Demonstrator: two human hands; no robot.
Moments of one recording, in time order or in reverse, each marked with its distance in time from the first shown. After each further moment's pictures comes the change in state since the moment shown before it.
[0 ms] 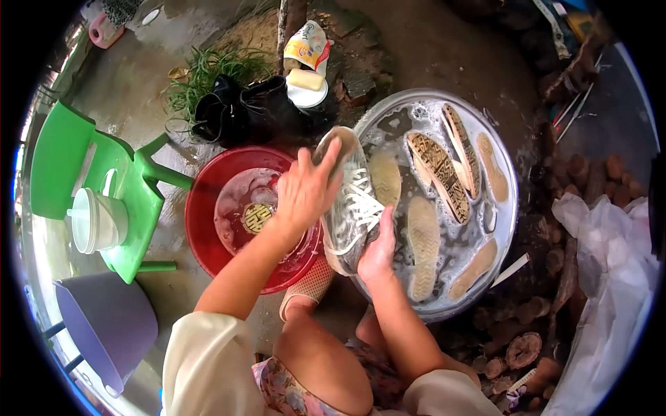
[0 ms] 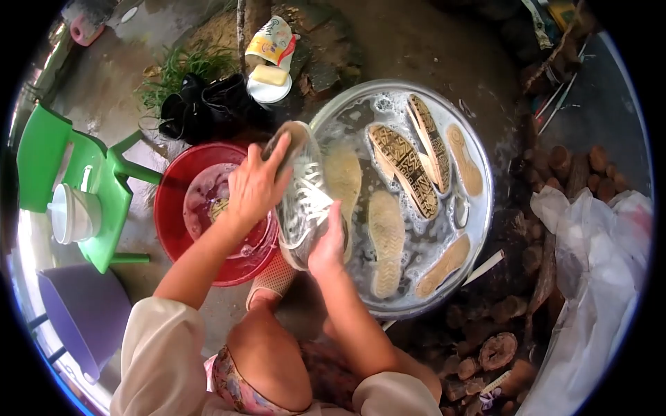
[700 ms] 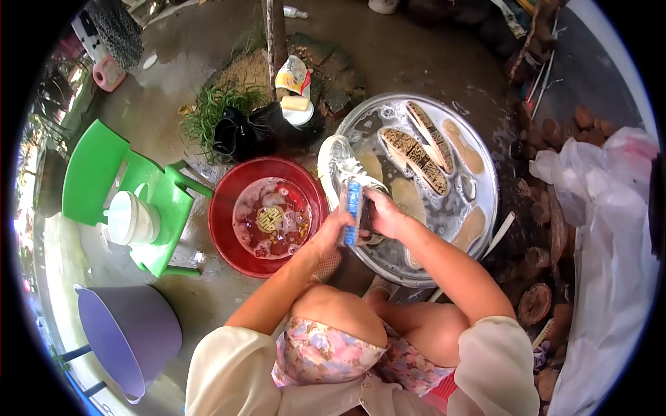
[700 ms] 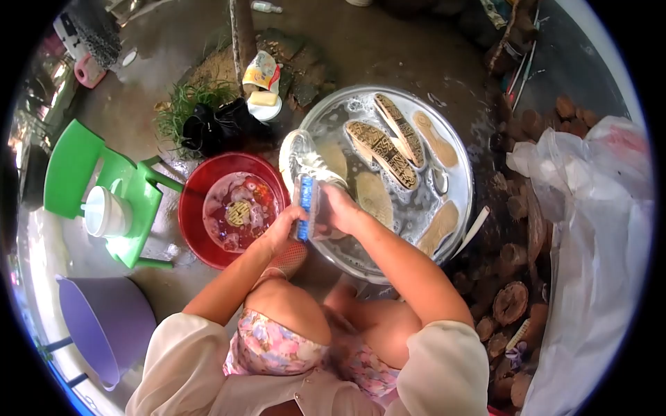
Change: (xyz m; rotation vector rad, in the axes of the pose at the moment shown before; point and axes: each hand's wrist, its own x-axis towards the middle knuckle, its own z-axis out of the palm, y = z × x) left_hand -0.095 0.066 -0.023 -1.675 -0.826 -0.871; right_hand -0.039 -0.076 0.018 -0.571 -0.216 0.429
